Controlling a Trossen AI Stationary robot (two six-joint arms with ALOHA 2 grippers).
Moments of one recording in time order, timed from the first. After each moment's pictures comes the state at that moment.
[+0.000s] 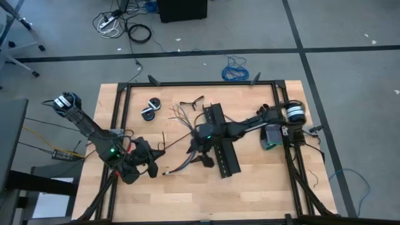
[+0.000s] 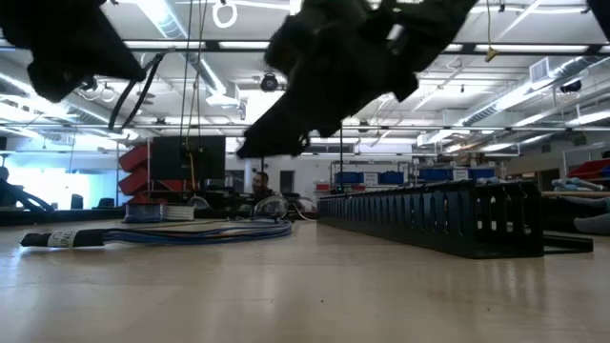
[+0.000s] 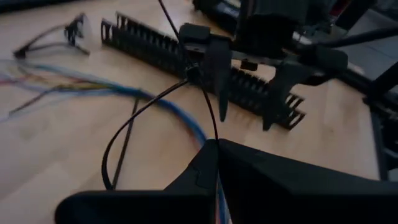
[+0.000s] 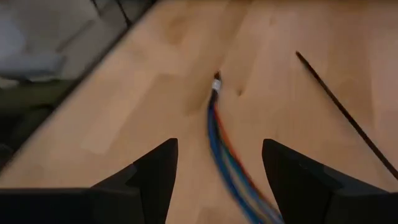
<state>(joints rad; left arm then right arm) -0.78 1.12 0.63 -0.38 -0.96 -1.17 0.06 1.96 1.17 0.24 -0.35 -0.04</state>
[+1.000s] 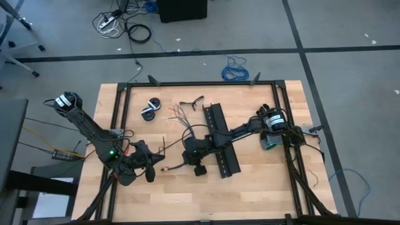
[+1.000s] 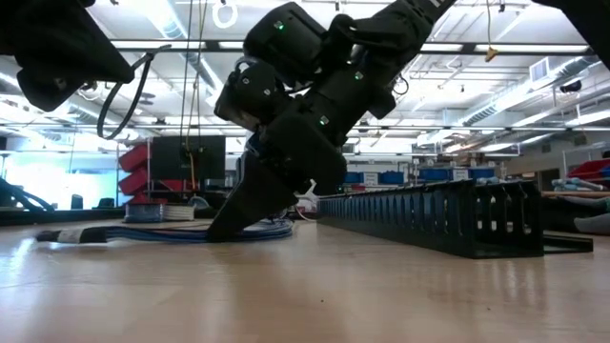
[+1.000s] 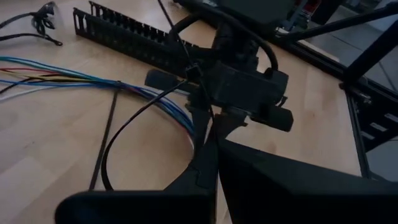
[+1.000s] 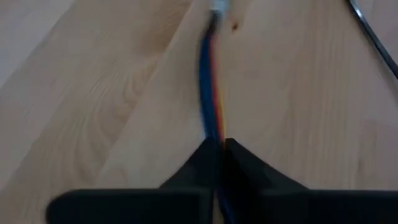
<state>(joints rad) -0.83 1.12 0.56 -0.22 -0.95 -1.10 0.12 2.22 1.43 -0.04 -0.12 -0.18</state>
